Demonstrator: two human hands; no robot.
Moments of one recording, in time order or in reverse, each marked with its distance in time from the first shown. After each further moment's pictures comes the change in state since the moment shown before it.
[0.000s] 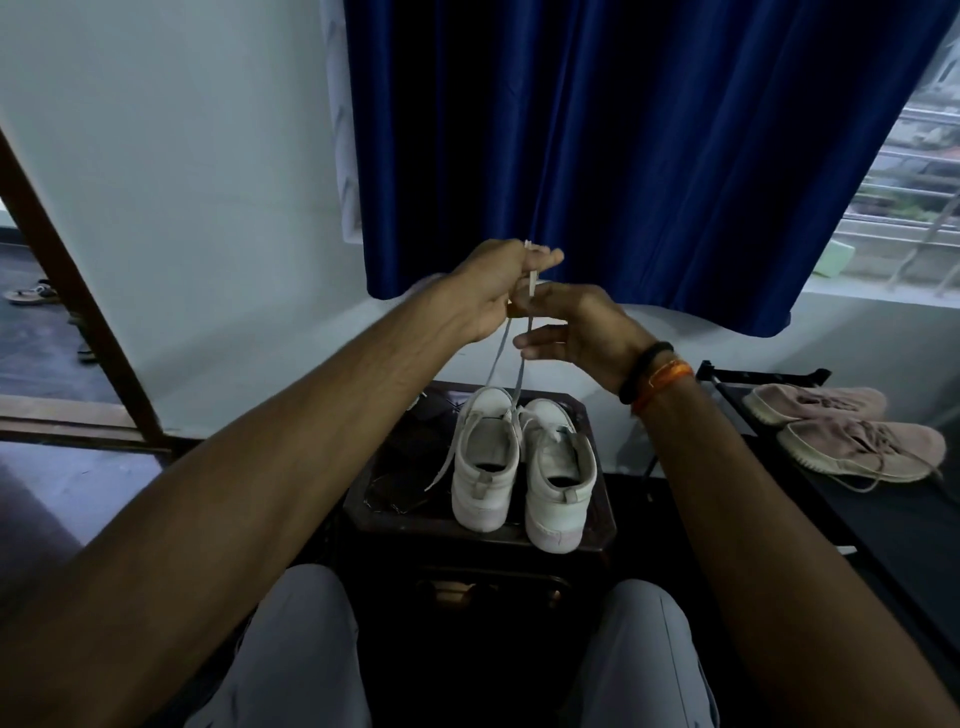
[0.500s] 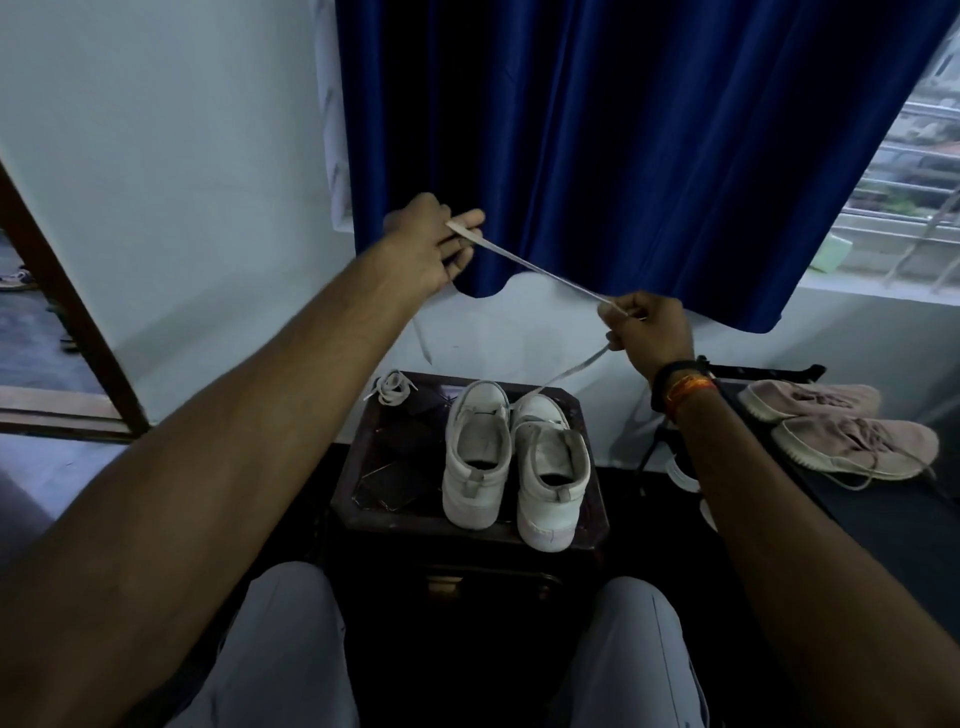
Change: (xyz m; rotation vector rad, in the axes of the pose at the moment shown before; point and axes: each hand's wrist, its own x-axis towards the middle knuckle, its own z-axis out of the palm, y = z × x) left_hand 0.018 0.025 -0.046 -0.286 0.404 -0.041; right_hand 0.015 0.045 -0.077 -0.566 0.620 -0.152
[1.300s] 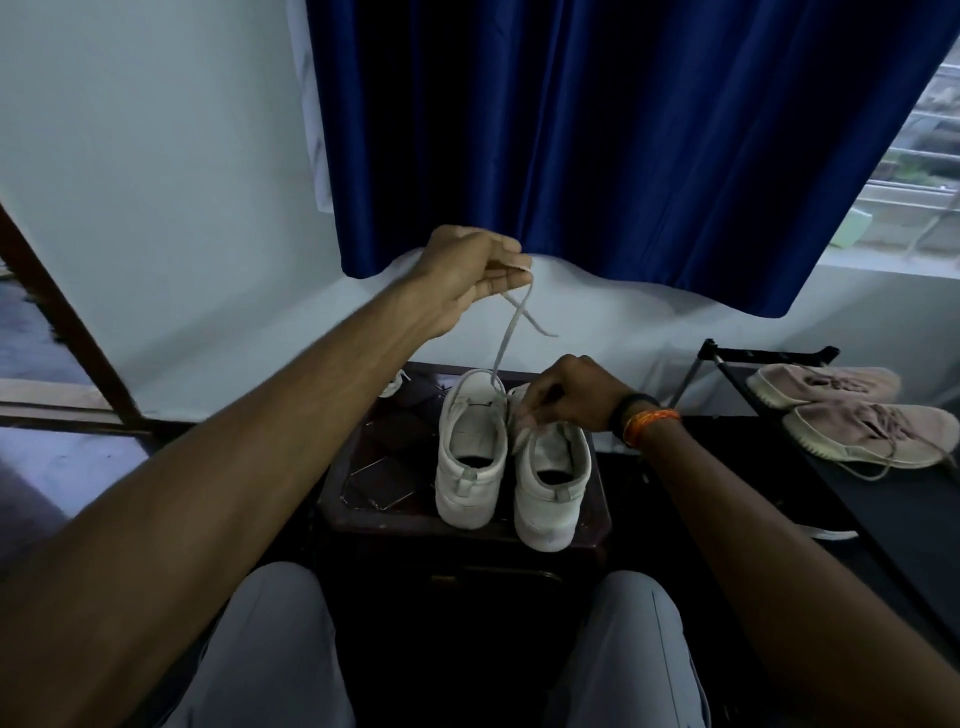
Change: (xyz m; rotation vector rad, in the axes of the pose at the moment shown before) left_hand 0.014 -0.057 0.011 0.269 -0.285 0.092; right_hand -0.015 0.038 0.049 -0.444 -0.826 -0.303
